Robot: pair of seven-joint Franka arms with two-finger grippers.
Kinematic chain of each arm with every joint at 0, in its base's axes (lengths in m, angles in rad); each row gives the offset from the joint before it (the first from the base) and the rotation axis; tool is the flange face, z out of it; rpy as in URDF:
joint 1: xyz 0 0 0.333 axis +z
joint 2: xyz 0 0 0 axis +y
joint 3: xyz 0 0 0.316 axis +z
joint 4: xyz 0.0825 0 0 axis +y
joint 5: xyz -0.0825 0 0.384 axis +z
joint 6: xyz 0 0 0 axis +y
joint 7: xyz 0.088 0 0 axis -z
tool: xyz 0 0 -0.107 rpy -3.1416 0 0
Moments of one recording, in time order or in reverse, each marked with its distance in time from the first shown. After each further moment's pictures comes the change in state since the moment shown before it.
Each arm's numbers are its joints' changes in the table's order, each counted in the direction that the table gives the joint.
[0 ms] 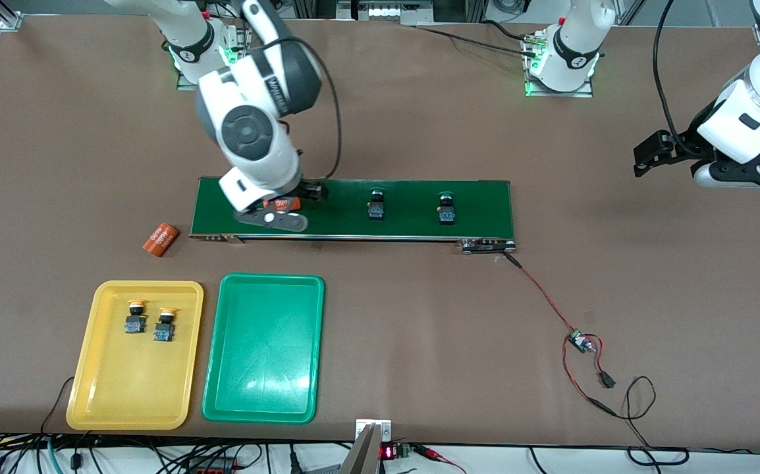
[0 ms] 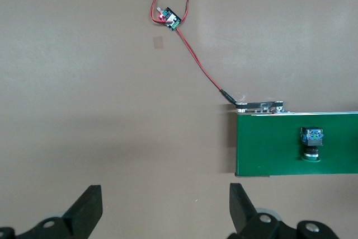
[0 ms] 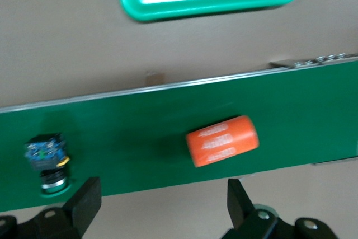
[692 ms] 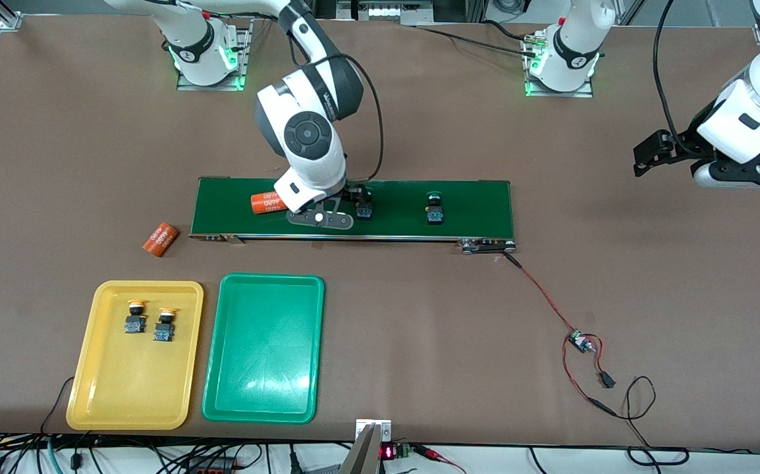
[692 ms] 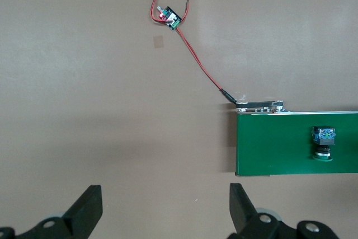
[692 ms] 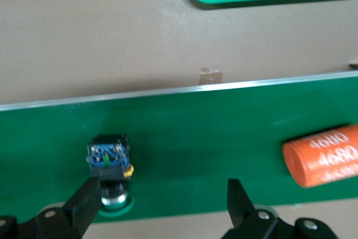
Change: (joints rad) left arm 0.000 0.000 0.000 0.000 0.000 0.002 0.000; right arm 0.072 0.117 0.002 -0.001 0.052 -0.178 0.007
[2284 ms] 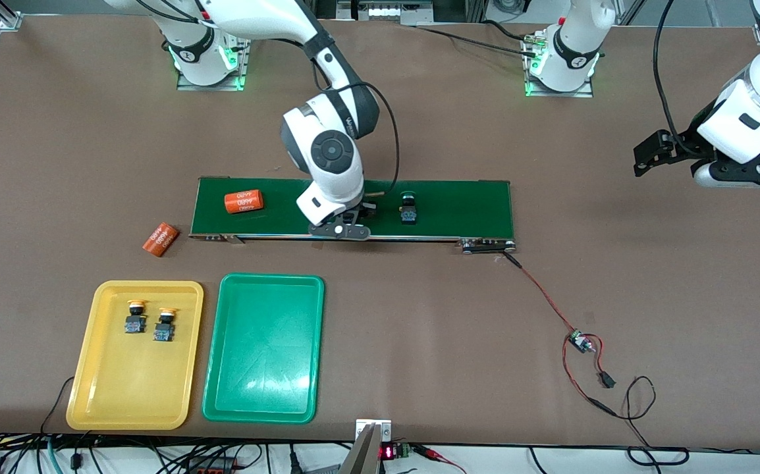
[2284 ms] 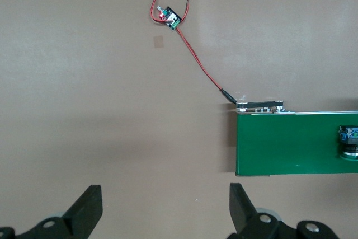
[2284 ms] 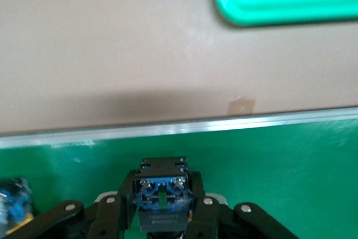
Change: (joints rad) left arm 0.000 0.000 0.000 0.000 0.000 0.000 0.000; right arm 0.014 0.090 -0.026 -0.041 0.026 -0.115 -0.008
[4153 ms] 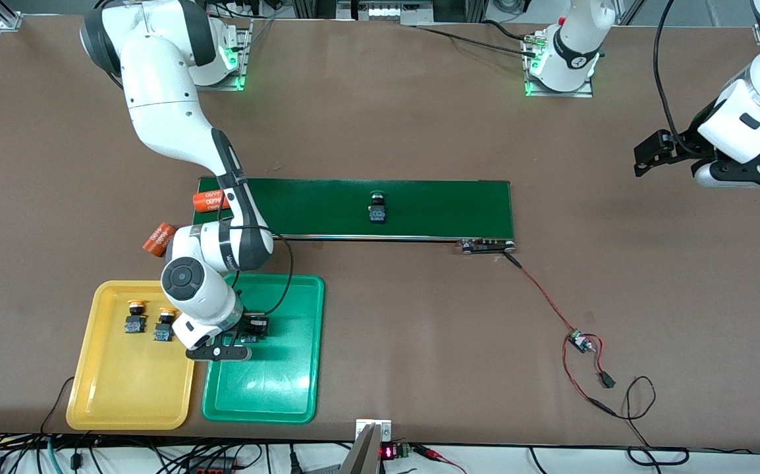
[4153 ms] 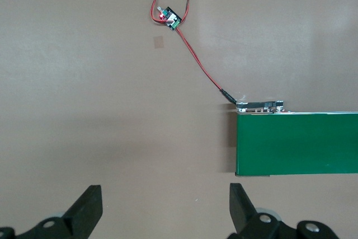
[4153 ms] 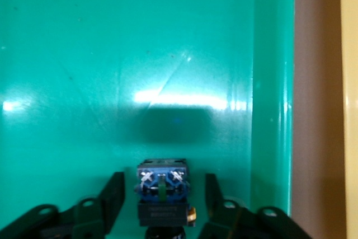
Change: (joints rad) left arm 0.000 0.000 0.000 -0.001 0.000 0.000 0.000; right arm -0.483 0.422 0.045 -0.459 0.001 -0.172 -0.473
